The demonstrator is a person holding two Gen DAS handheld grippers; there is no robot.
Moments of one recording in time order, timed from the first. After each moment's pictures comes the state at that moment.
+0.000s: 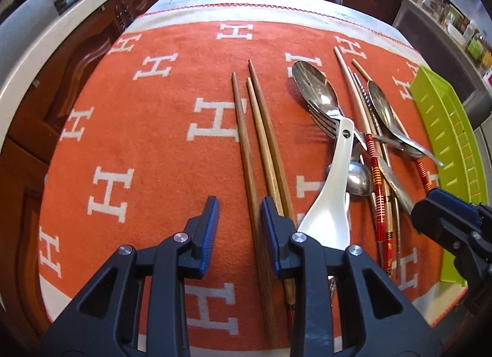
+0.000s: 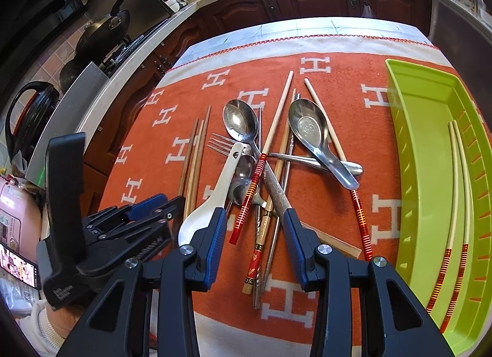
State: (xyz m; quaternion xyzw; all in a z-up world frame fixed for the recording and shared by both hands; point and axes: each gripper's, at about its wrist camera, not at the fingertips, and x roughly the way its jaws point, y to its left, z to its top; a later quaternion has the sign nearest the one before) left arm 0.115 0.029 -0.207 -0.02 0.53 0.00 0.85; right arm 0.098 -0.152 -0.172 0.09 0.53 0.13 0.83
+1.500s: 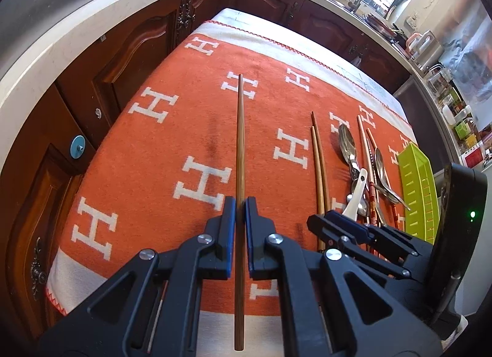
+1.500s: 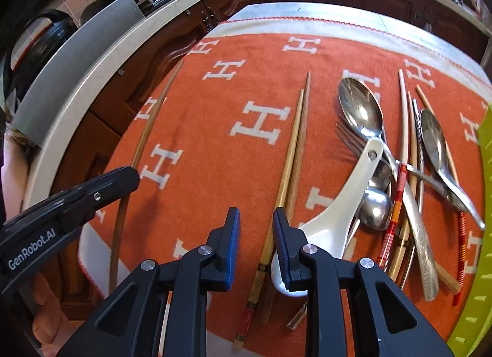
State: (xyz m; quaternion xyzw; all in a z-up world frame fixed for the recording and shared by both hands) left arm 0.070 0.150 -0.169 -0.19 0.49 0.02 0.85; right arm 0.115 -0.013 -0.207 -0.01 0.55 0.18 0.81
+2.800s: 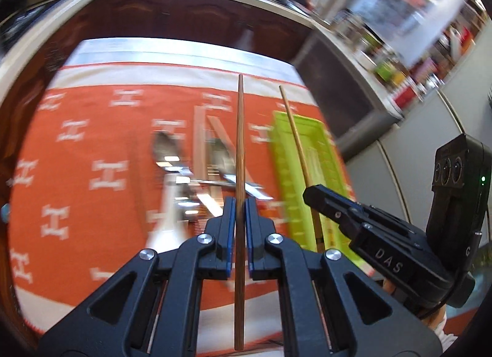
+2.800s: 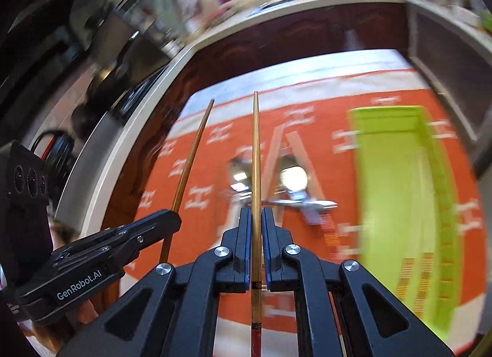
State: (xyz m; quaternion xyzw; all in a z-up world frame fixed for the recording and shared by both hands) left arm 0.100 -0.048 -0.072 -0.11 0.48 -0.19 0.84; right arm 0.070 -0.206 -0.087 0.15 0.47 0.10 0.87
